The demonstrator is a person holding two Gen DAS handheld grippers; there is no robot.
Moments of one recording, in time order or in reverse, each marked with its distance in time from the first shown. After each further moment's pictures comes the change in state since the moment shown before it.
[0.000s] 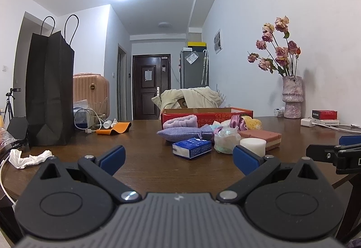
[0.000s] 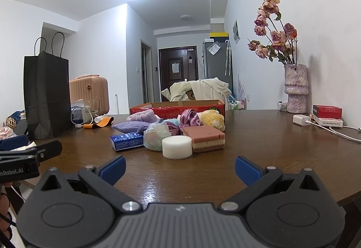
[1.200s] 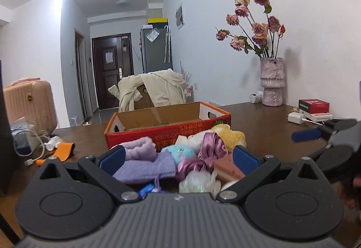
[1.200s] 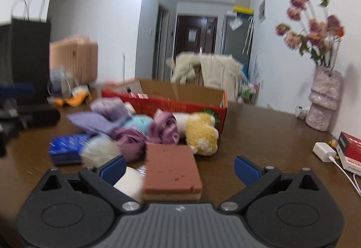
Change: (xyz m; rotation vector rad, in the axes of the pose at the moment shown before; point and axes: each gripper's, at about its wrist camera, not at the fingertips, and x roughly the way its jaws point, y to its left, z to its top) left arm 0.181 -0.057 0.085 0.105 0.155 -0.190; right arm 0.197 -0.062 0.083 -0.174 0.266 0.048
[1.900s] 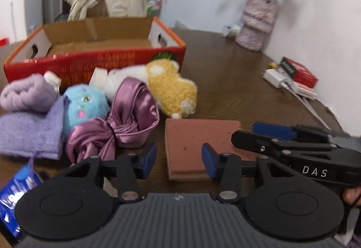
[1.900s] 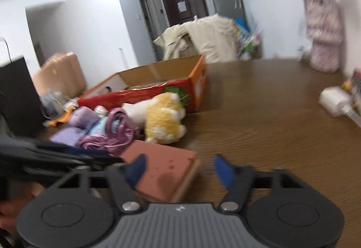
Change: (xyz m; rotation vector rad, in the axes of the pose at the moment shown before) left arm 0.153 -0.058 0.013 -0.189 0.507 -0.229; right arm 0.044 -0.116 -0.007 0.361 0.128 0.210
